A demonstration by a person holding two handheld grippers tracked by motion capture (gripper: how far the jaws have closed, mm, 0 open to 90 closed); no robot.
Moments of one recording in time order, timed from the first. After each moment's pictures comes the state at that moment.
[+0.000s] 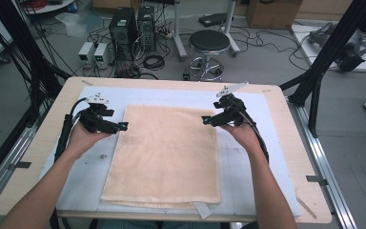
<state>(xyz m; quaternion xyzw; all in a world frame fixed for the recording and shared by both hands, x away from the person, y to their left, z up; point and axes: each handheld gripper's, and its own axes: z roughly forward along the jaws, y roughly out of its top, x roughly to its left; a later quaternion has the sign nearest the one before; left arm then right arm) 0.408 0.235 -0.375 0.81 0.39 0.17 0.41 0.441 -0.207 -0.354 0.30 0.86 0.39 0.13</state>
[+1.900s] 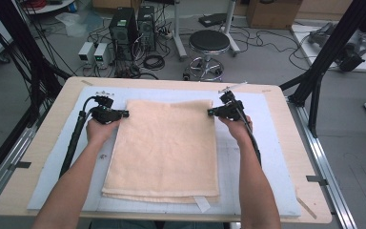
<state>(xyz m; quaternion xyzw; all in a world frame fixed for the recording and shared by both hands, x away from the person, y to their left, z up) 0.459 0.237 -0.417 0.75 0.50 0.13 0.42 0.482 -0.218 -0.389 0.39 0.83 0.39 0.08</state>
